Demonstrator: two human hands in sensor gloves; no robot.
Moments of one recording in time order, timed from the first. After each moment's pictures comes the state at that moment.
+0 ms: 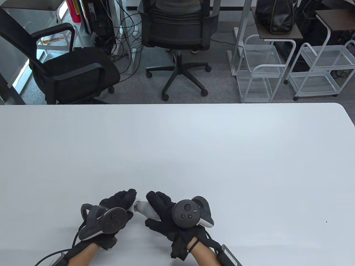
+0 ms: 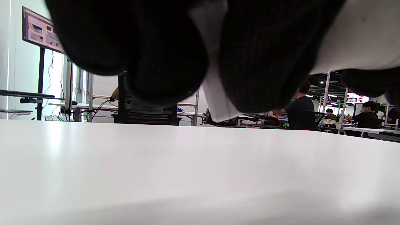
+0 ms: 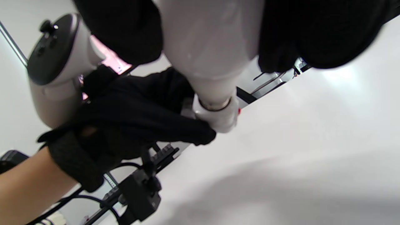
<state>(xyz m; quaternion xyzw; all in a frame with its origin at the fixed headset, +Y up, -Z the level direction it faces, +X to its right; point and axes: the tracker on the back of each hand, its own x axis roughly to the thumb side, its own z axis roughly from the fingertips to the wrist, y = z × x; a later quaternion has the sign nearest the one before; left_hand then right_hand) -0.217 -0.687 -0.246 0.08 -0.21 0.07 0.97 -0.007 -0.685 -0.248 0.36 0.03 0.85 0.39</state>
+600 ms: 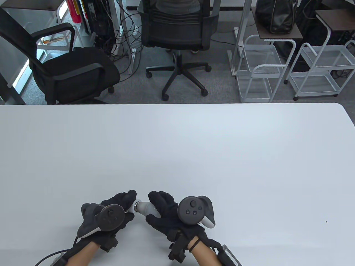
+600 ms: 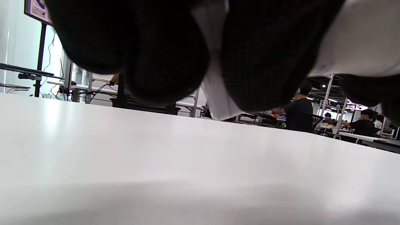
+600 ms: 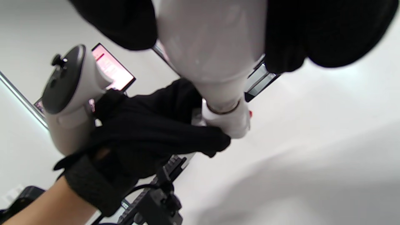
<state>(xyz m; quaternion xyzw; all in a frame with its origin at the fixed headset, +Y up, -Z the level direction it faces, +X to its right) -0.220 -0.690 -0.248 0.06 -0.21 0.10 0.97 -0.002 -0.693 -0.251 0.33 0.05 0.82 0.46</state>
